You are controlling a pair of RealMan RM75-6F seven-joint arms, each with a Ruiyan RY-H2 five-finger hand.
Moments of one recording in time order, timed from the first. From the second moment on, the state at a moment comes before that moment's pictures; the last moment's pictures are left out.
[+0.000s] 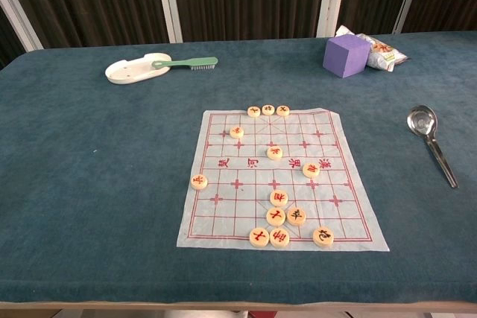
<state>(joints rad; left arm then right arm) -0.09 -1.12 0.02 -1.57 1.64 1.52 0.01 0.05 -1.20 -0.13 -1.57 -1.67 1.67 -0.16</state>
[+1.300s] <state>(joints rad) -0.10 -1.10 0.02 -1.56 1.63 1.51 -0.05 0.73 -1.75 0.22 -1.29 -1.16 0.91 -0.58</state>
